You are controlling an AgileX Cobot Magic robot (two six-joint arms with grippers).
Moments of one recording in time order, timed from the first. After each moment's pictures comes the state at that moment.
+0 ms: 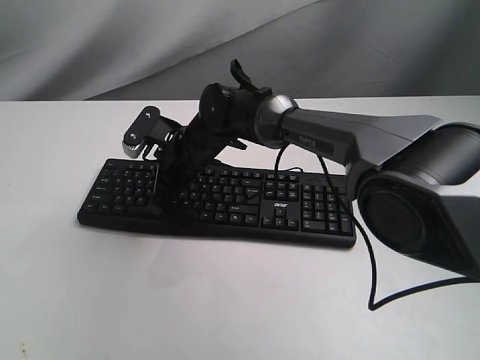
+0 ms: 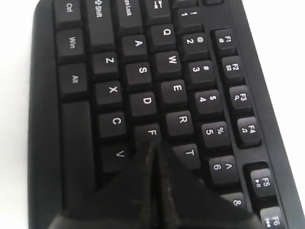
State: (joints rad) left arm 0.10 0.00 0.00 0.12 0.27 -0.07; right arm 0.66 2.51 -2.08 0.47 0.74 -0.90
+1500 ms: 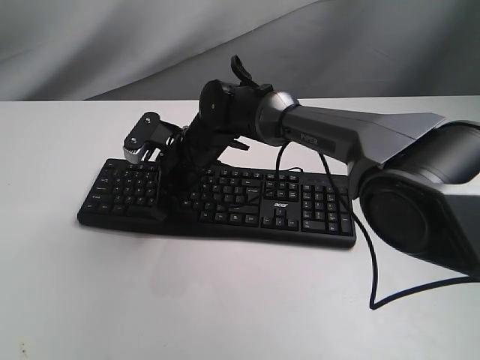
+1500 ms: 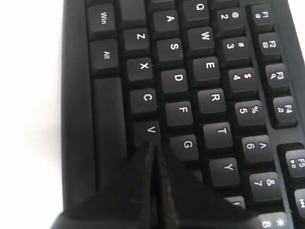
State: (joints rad) left arm 0.10 0.00 0.00 0.12 0.27 -0.07; right arm 0.66 2.50 -2.08 0.46 0.84 -0.89
